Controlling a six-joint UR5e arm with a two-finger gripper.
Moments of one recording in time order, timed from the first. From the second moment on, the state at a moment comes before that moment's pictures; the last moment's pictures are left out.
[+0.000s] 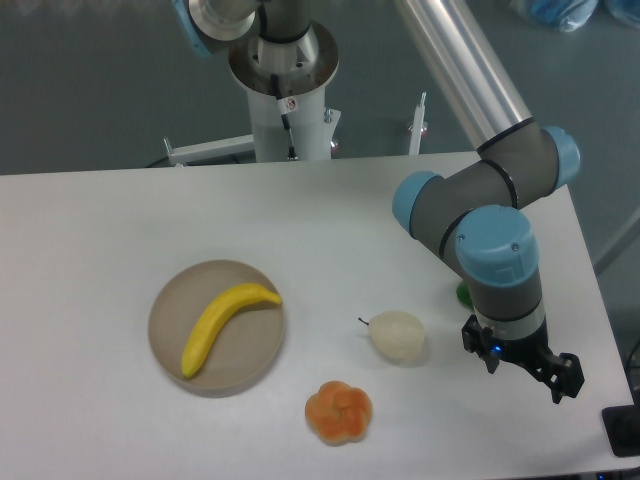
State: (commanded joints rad) arm 2.35 -2.26 -1.23 -0.82 1.74 1.21
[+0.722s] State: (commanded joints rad) arm 2.34 -2.24 -1.28 -0.82 1.69 1.13
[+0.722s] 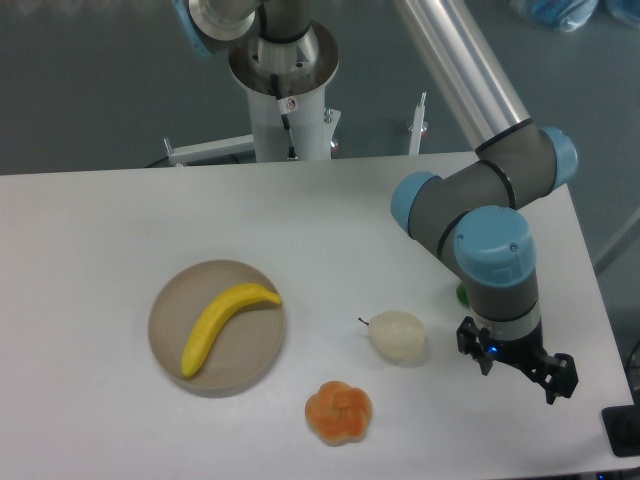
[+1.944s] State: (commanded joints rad) arm 1.93 -1.94 -1.70 -0.92 1.64 0.68
